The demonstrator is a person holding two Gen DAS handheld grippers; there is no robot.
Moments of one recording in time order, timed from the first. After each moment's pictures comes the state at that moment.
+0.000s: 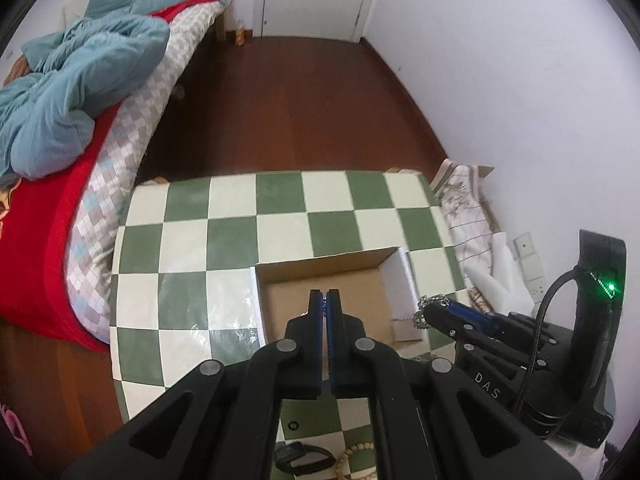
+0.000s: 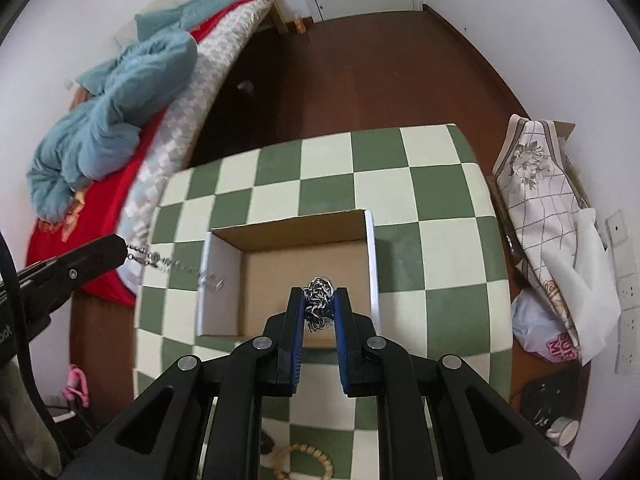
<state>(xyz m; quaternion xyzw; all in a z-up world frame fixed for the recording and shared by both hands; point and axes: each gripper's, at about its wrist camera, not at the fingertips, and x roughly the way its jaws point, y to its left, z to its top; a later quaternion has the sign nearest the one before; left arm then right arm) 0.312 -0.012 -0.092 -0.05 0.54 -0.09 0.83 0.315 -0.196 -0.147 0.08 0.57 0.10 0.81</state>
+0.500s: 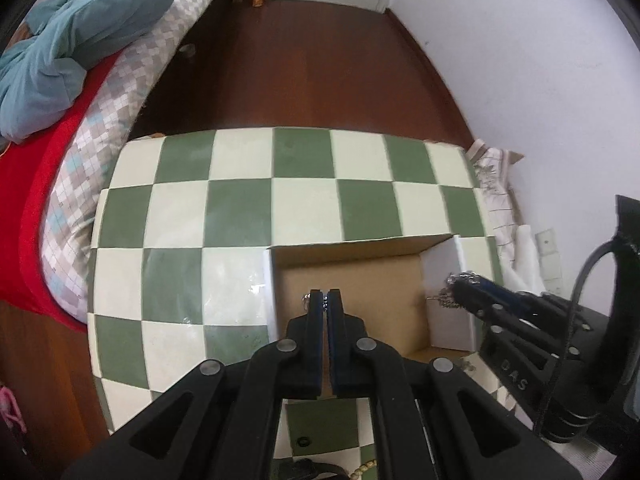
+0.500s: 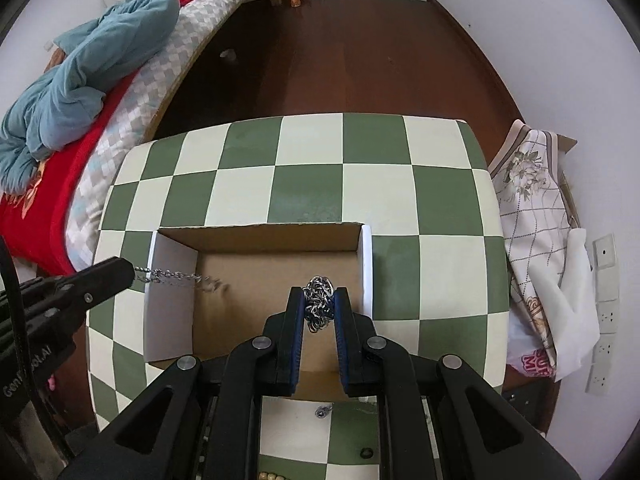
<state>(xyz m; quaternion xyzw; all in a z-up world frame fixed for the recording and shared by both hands) 0.344 0.000 -0.155 -0.07 0.59 -0.06 0.80 0.360 -0.174 -0.194 0.01 0.61 0.08 0.79</state>
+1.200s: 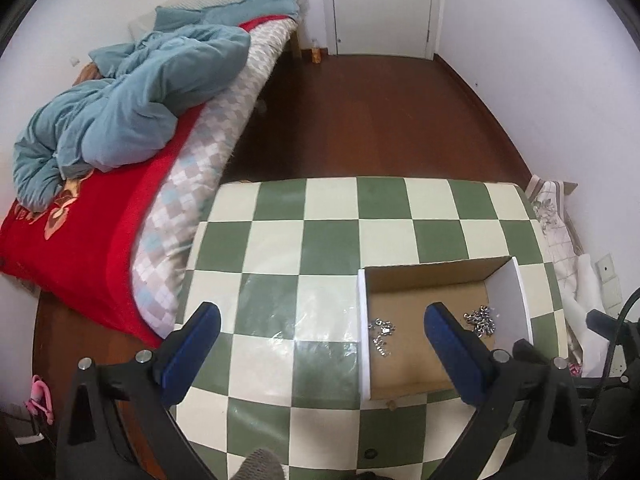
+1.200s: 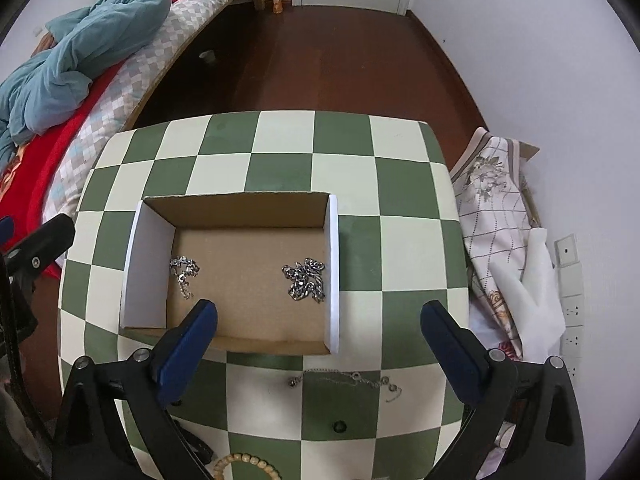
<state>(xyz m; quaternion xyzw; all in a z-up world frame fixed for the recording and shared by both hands) 0.298 0.021 -0.122 0.00 0.50 0.06 0.87 0.312 -0.176 -0.174 -0.04 0.58 0.02 0.81</state>
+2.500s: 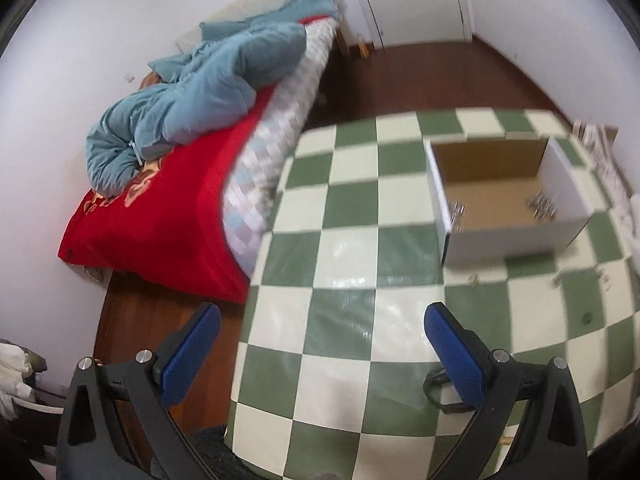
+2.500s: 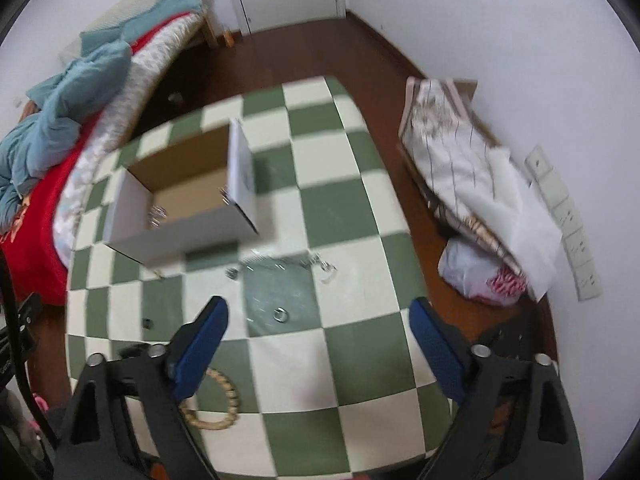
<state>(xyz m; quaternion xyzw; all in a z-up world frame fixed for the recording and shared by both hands) 0.169 0.020 -0.160 0.11 0.50 0.16 0.85 0.172 -0.285 -0.186 0.08 0.56 -0.02 0.83</state>
